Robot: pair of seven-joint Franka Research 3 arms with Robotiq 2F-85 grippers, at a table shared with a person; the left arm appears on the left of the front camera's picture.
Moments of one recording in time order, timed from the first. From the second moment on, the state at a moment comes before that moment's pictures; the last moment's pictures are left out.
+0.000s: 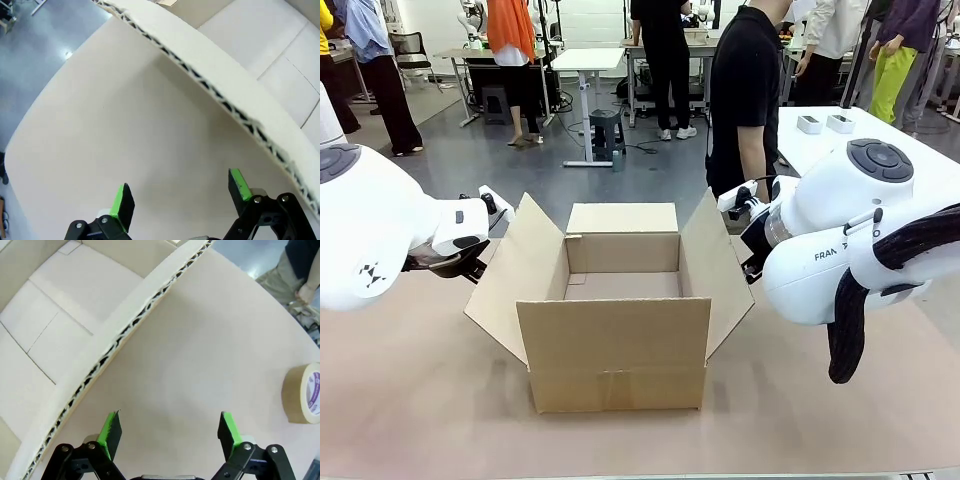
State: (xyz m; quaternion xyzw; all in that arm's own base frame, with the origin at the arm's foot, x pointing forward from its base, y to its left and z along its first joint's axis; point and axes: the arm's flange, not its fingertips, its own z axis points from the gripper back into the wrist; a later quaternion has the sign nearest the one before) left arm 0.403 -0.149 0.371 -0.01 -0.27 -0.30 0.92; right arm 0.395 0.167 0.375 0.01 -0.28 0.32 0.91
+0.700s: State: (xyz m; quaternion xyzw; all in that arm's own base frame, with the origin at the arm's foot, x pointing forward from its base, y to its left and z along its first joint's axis) left arm 0.404 -0.146 0.381 -0.01 -0.27 -0.30 0.91; right arm 0.396 0.165 0.382 0.01 -0.28 0.32 0.90
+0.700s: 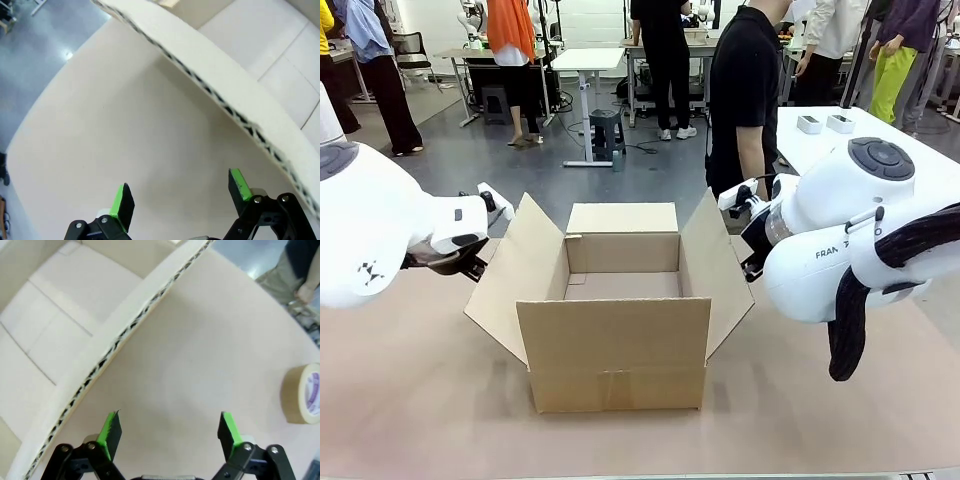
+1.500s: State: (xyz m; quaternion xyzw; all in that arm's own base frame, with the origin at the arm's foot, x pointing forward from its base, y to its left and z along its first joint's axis) left arm 0.348 -0.066 0.578 0.01 -0.30 -0.35 0.89; right arm 0.339 0.123 0.597 -0.06 -0.30 0.30 0.90
